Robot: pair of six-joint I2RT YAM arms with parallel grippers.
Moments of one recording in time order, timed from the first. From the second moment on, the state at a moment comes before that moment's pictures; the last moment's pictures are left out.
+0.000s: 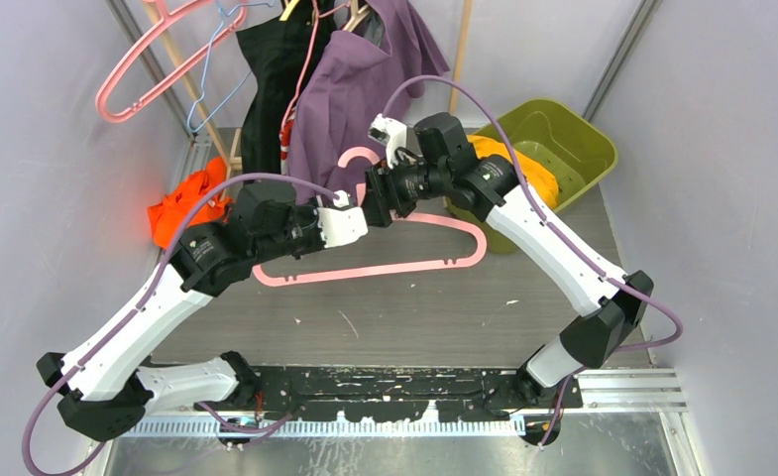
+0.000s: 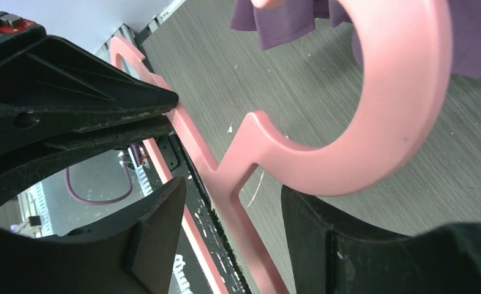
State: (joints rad) left arm -0.82 1.08 1.39 -0.85 -0.01 0.69; right arm 0.70 1.54 1.69 -0.72 -0.53 0.18
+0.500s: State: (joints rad) left arm -0.82 1.11 1.39 -0.86 -0.03 0.71; right arm 0.70 1.54 1.70 -0.71 -0.60 0.19
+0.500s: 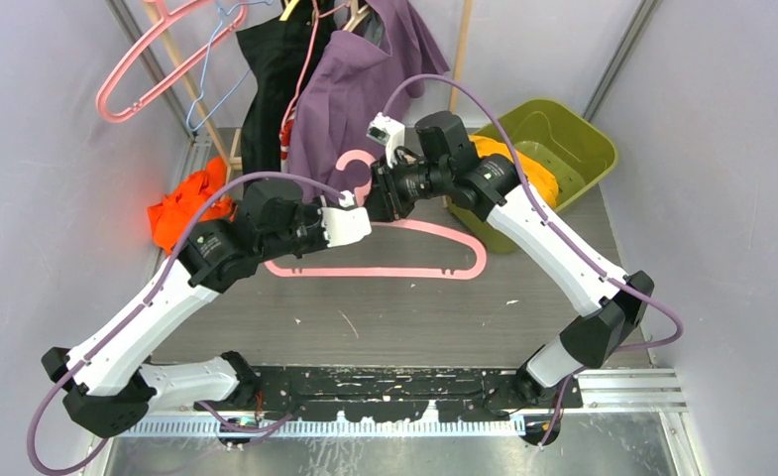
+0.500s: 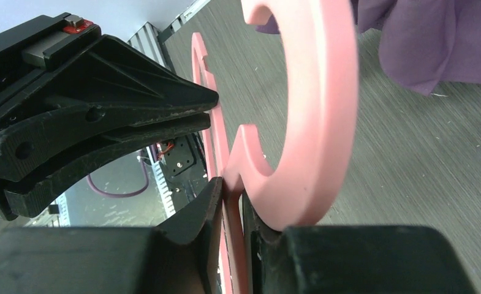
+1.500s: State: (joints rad) left arm -0.82 0.87 1.35 -0.73 -0.11 0.55; right arm 0.70 1.52 1.78 -0.80 0.00 0.19
